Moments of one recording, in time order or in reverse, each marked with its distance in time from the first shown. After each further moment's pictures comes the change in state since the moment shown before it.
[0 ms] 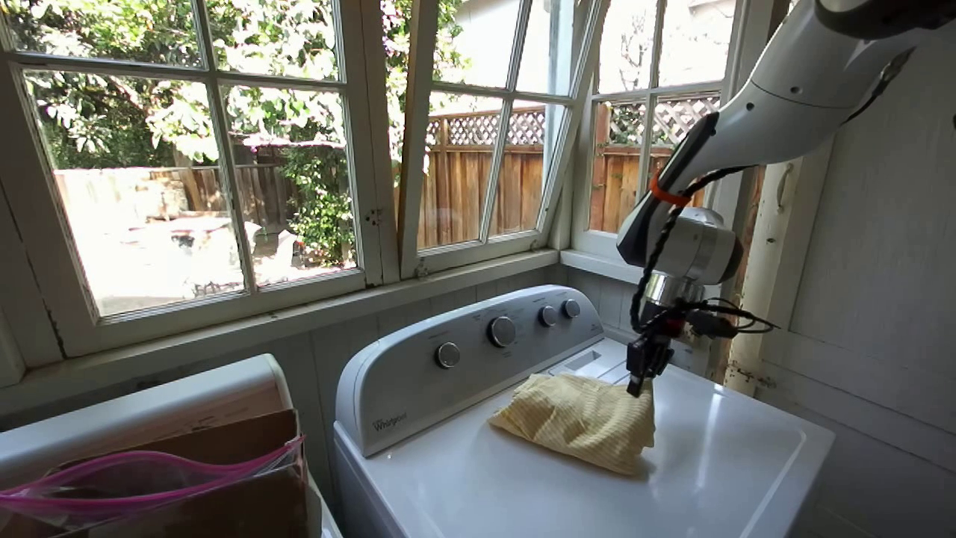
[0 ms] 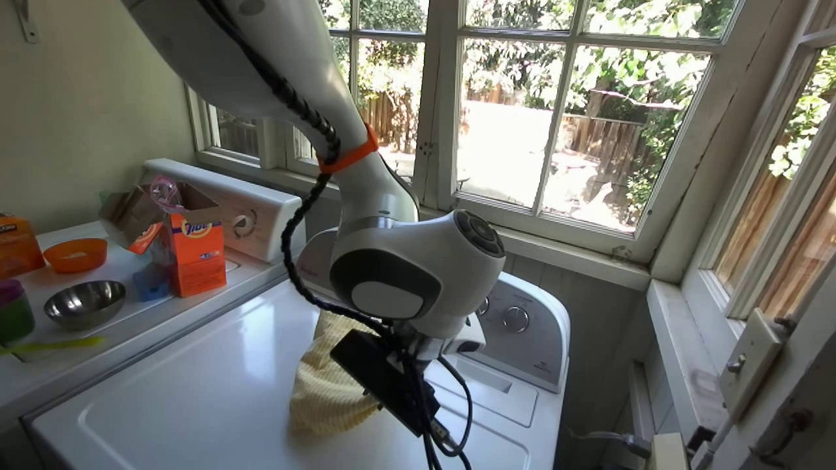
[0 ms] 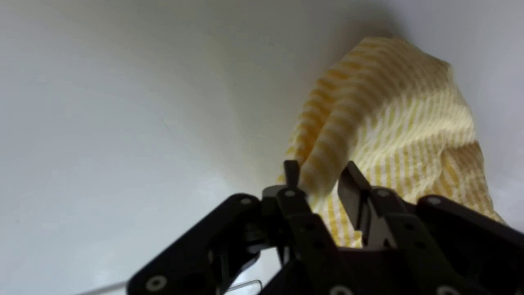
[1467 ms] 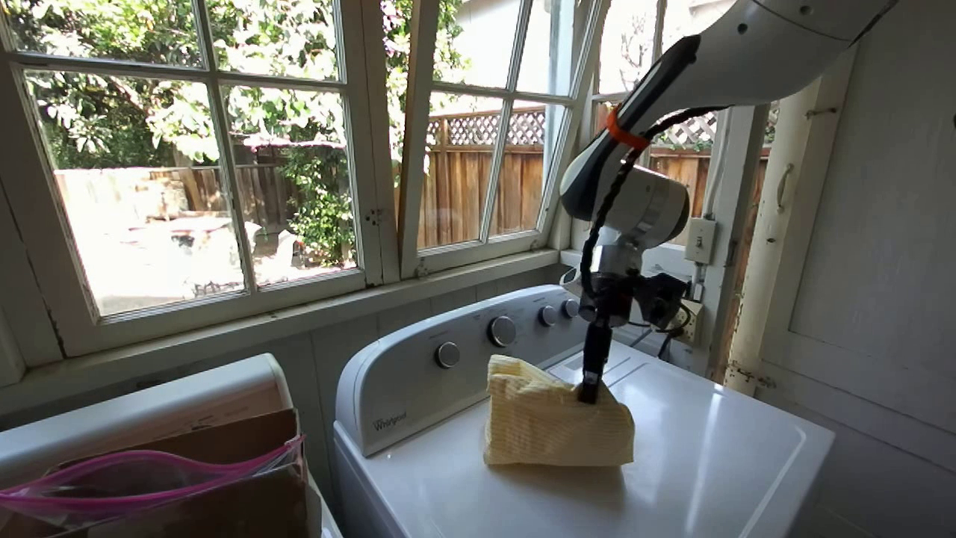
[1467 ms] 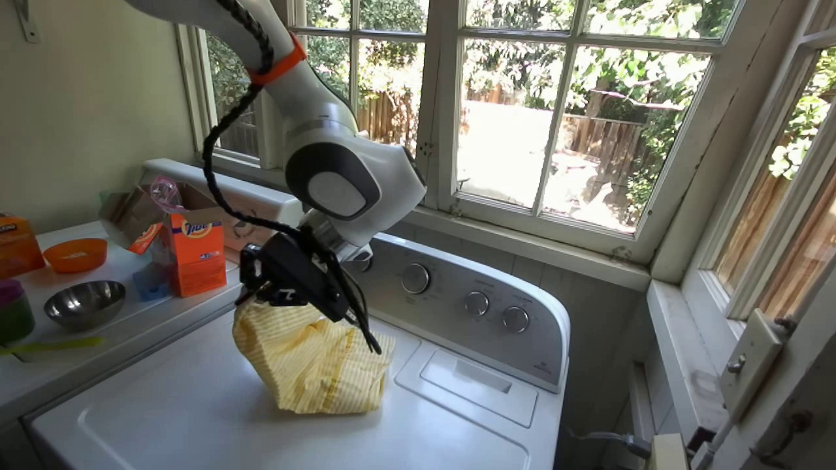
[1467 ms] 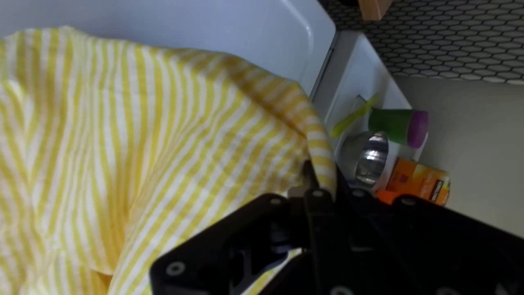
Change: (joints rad) arm 0.150 -0.193 0.101 -0.045 0.034 -0.581 -0.223
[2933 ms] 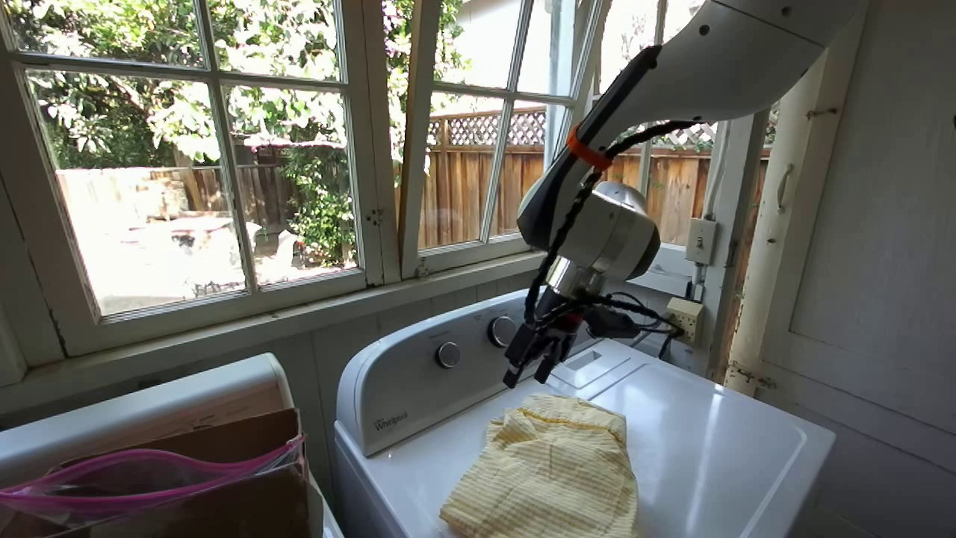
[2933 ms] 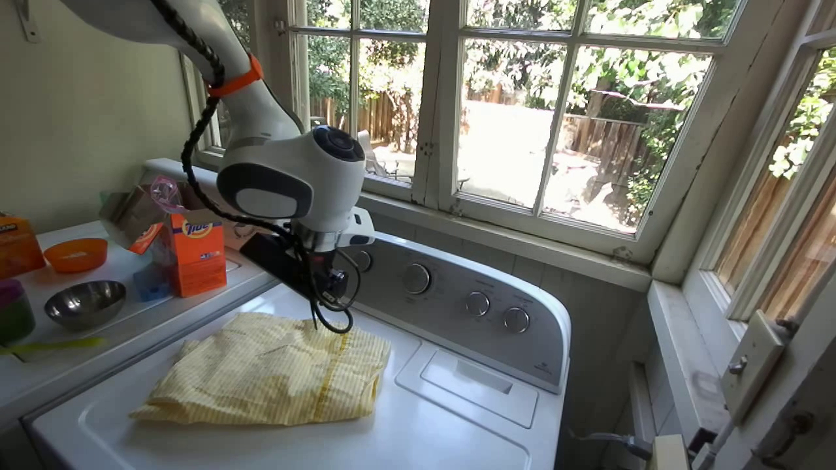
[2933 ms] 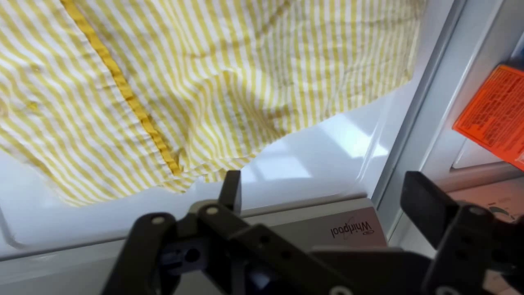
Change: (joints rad) arm 0.145 0.001 0.067 -0.119 0.271 0.780 0.242
